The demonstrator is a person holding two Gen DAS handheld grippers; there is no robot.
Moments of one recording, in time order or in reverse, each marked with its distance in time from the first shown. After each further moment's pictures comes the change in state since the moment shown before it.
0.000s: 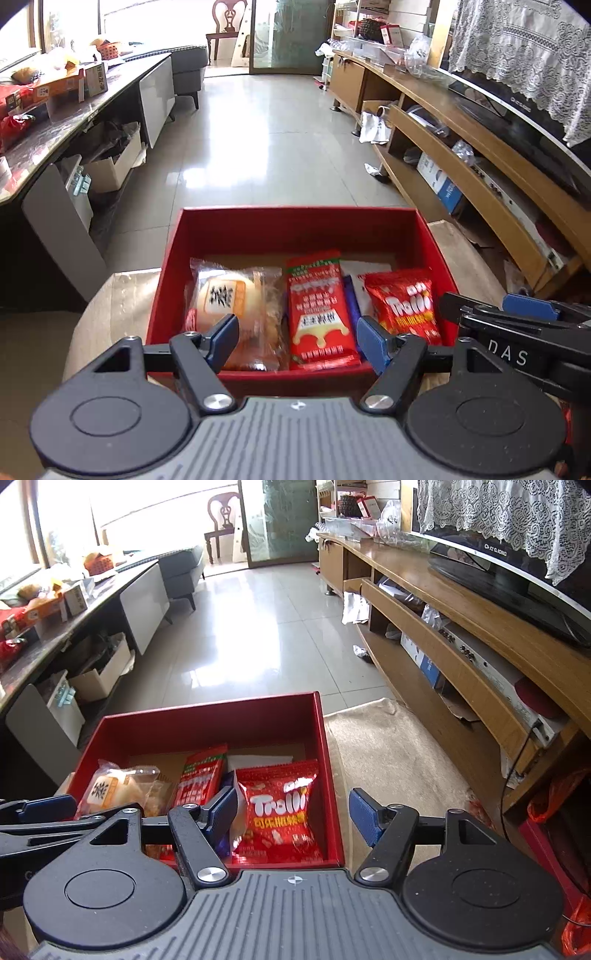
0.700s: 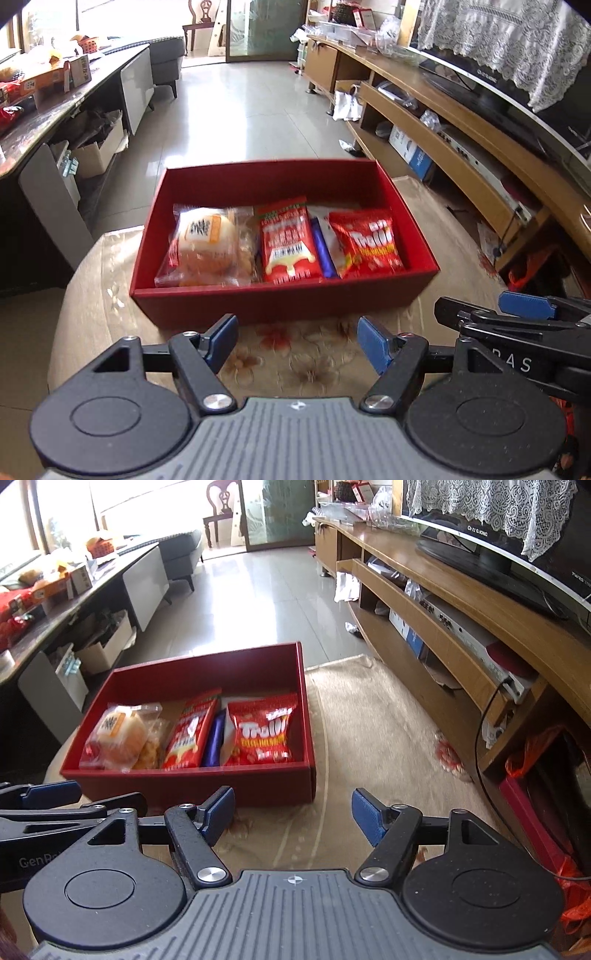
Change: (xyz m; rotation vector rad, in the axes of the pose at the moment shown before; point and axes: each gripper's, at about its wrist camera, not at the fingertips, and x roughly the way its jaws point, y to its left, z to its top) left arm -0.031 -0.012 -0.051 0.048 0.049 -0.057; right arm -0.037 -0.016 -0.048 -0.009 0.057 -0.001
